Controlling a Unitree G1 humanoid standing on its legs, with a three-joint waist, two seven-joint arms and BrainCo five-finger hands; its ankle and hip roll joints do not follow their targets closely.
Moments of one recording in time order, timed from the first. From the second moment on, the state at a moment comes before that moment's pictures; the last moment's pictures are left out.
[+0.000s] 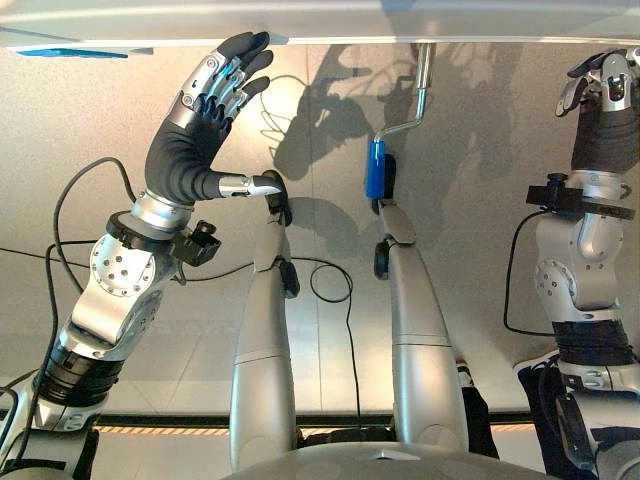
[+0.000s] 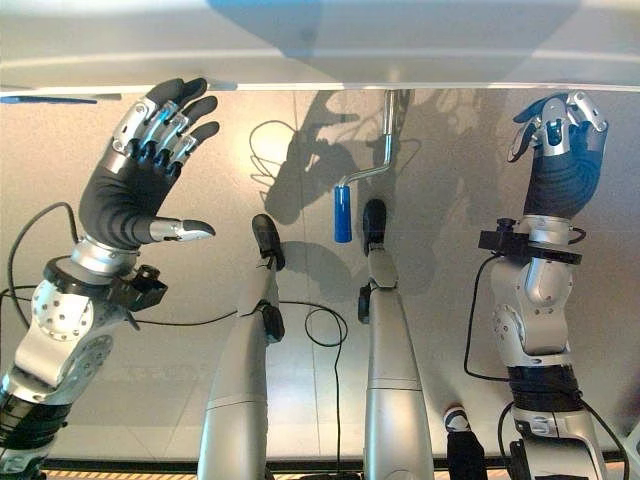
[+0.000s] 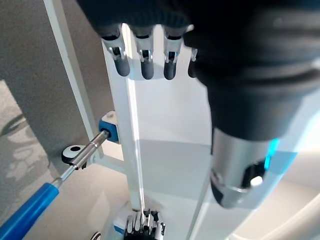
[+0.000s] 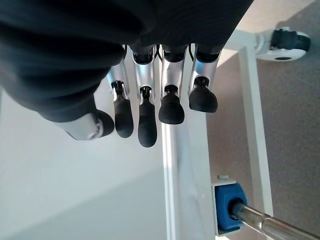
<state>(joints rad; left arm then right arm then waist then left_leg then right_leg) -0.28 0.78 -0.12 -0.42 -0.56 -0.34 -0.04 -0.39 -0.53 -0.10 -0.07 0.54 -0.45 -0.23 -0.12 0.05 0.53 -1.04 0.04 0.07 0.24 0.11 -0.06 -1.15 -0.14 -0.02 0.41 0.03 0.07</state>
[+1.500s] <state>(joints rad) -0.01 0.29 -0.20 1.04 -0.09 -0.22 0.09 -0.02 -0.28 0.10 1.12 0.45 -0.16 -0.06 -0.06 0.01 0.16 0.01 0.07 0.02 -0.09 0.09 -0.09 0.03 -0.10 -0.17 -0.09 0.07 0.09</state>
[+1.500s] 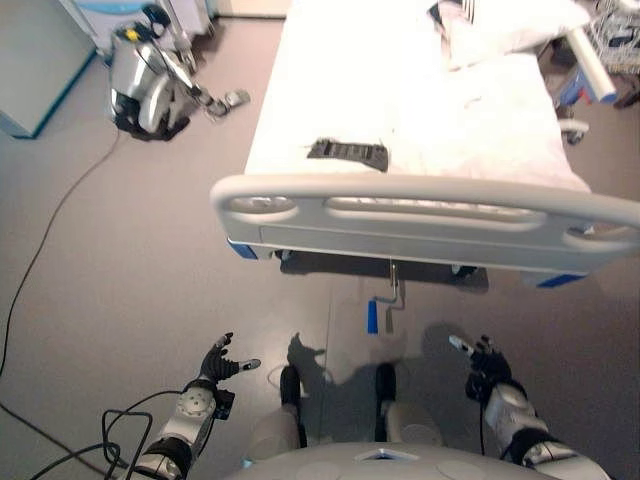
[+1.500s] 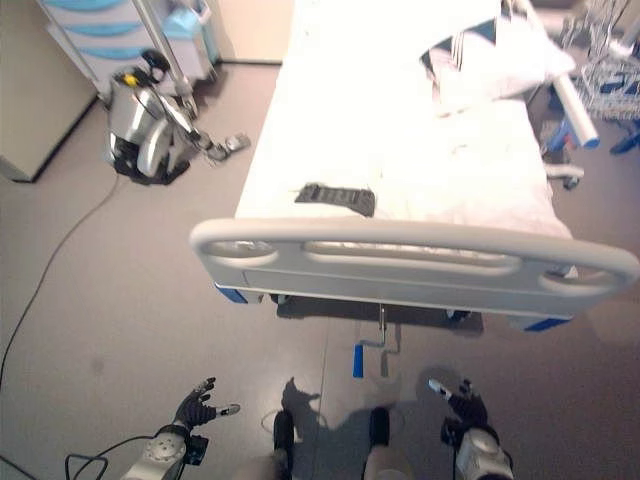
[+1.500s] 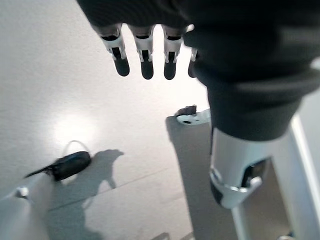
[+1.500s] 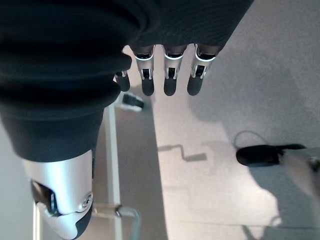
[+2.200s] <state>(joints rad) 0.05 0.23 -0.19 1.17 -0.09 -0.16 0.06 0.04 -0.26 0.22 1.26 0.12 -0.08 -0.03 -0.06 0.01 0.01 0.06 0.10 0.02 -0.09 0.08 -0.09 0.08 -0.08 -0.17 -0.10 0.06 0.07</state>
